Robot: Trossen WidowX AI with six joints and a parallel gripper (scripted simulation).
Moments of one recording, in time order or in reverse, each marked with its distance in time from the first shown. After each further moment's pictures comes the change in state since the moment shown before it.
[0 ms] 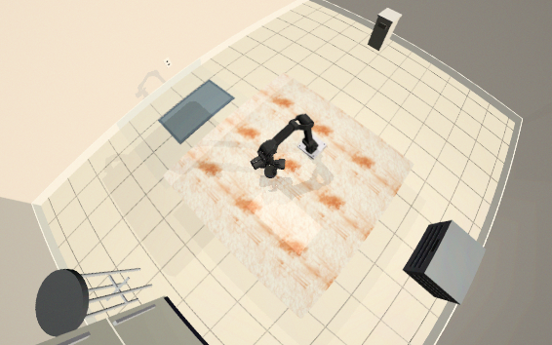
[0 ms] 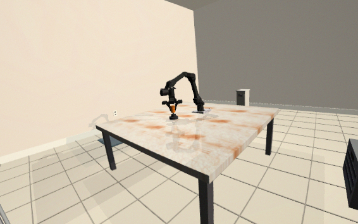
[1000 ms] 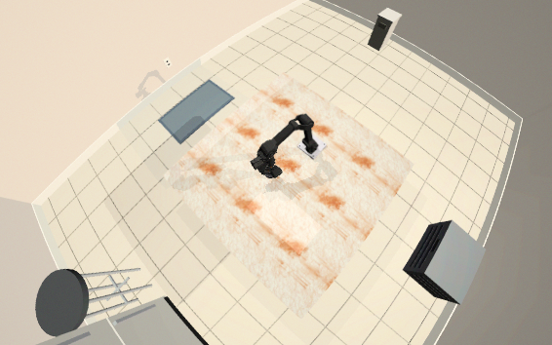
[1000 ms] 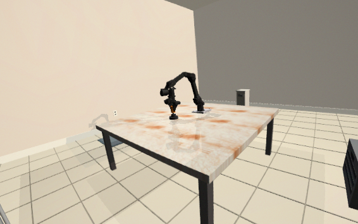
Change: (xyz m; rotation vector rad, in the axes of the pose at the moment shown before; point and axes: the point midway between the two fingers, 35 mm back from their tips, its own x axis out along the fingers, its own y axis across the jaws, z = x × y) arm 0.002 0.001 0.000 0.860 0.000 0.001
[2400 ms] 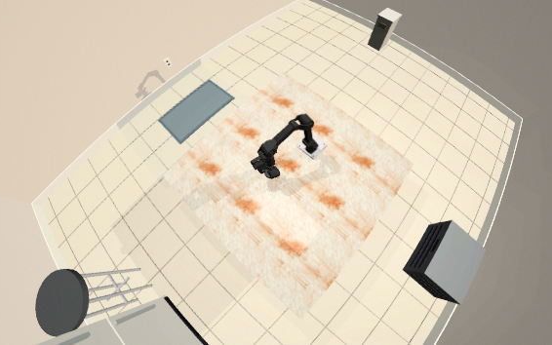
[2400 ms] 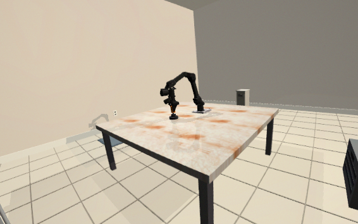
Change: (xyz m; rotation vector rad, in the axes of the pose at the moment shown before) arm 0.000 0.000 0.000 0.210 0.000 0.000
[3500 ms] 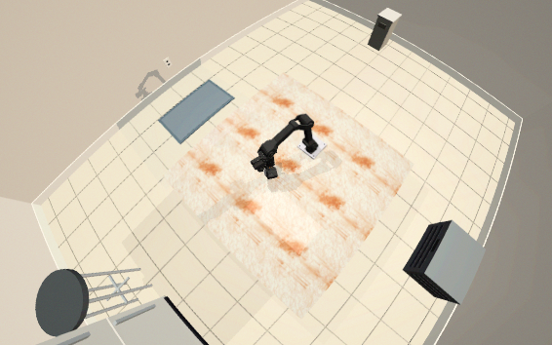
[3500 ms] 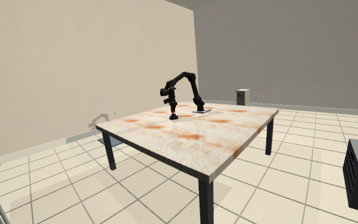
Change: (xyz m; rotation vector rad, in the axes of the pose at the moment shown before) arm 0.000 0.000 0.000 0.209 -0.001 0.000
